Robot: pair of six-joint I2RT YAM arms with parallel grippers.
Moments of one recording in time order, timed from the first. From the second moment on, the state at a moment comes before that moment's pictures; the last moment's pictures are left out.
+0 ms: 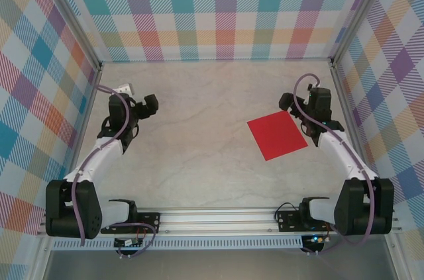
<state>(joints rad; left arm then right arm) -0.06 1.24 0.77 -0.02 -0.03 -0.36 0.05 1.26 0.82 -0.23 -0.07 0.47</state>
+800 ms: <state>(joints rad) -0.06 1.32 0.91 -0.43 0.19 -0.57 0.33 1.75 1.02 -0.48 -0.02 0.76</state>
